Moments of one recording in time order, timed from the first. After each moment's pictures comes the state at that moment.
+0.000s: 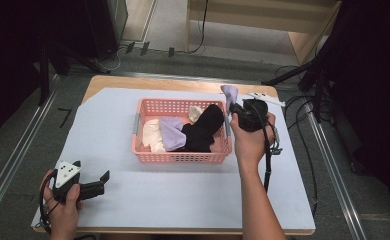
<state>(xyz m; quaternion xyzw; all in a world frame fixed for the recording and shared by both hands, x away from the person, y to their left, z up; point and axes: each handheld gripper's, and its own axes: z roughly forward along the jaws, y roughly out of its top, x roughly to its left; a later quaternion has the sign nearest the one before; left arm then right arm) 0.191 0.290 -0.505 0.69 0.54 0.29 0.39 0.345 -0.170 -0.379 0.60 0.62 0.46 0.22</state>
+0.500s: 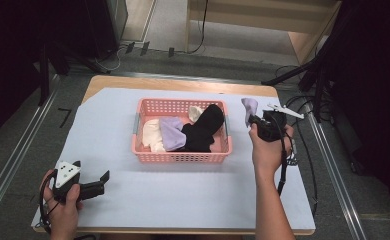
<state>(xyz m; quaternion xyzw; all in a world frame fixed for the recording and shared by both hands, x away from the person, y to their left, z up) 0.191 0.290 -0.505 0.69 0.54 0.29 0.39 0.339 -0.222 -0.413 0.65 0.60 0.41 0.22</state>
